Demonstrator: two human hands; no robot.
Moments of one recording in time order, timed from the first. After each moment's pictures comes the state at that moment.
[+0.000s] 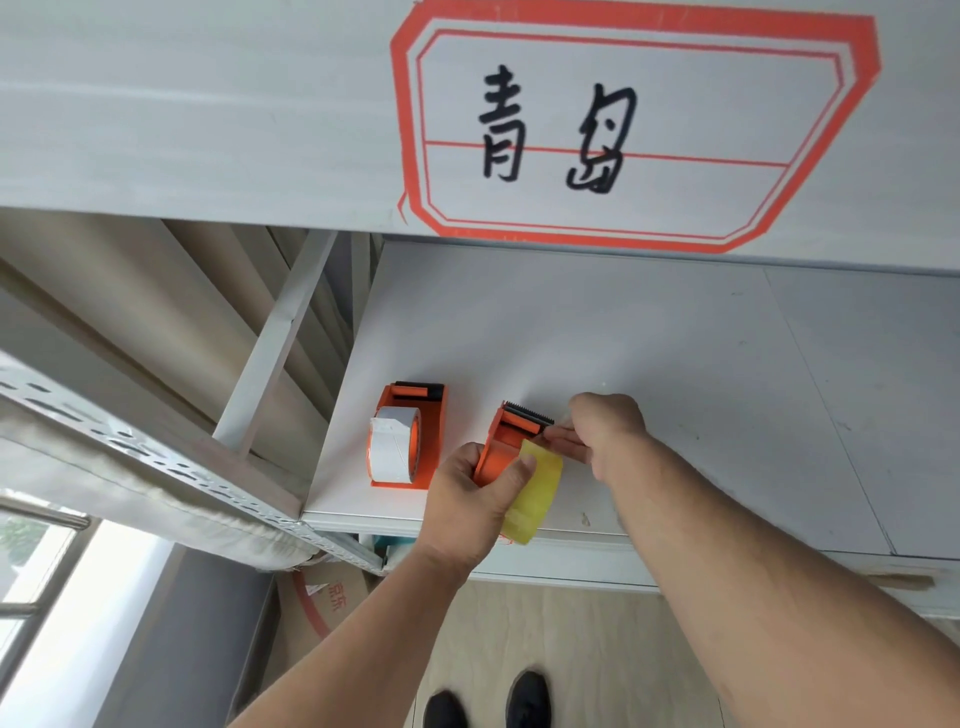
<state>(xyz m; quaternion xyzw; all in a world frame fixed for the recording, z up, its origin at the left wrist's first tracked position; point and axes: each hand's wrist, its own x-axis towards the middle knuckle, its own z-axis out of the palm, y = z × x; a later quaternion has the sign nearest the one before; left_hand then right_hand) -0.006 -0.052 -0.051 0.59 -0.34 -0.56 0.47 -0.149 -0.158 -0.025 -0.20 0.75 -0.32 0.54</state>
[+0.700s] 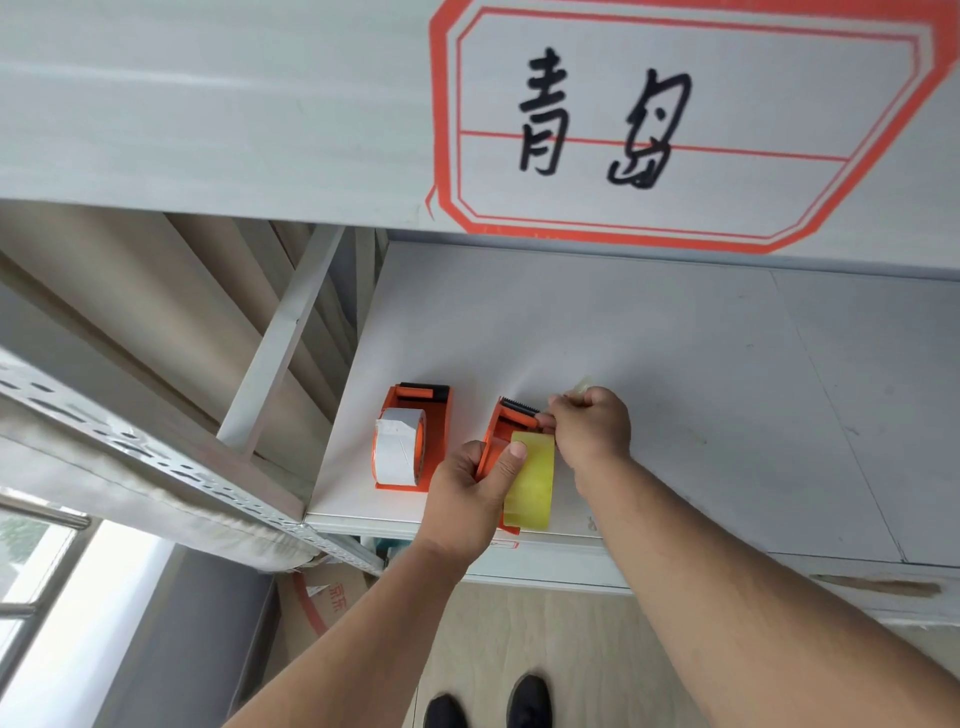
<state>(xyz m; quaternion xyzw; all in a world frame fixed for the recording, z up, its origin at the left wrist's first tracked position) 0.003 -0.057 -0.048 0.58 -0.37 -0.57 0.46 -0.129 -0.149 -0.055 -0.31 0.74 -0.41 0.44</state>
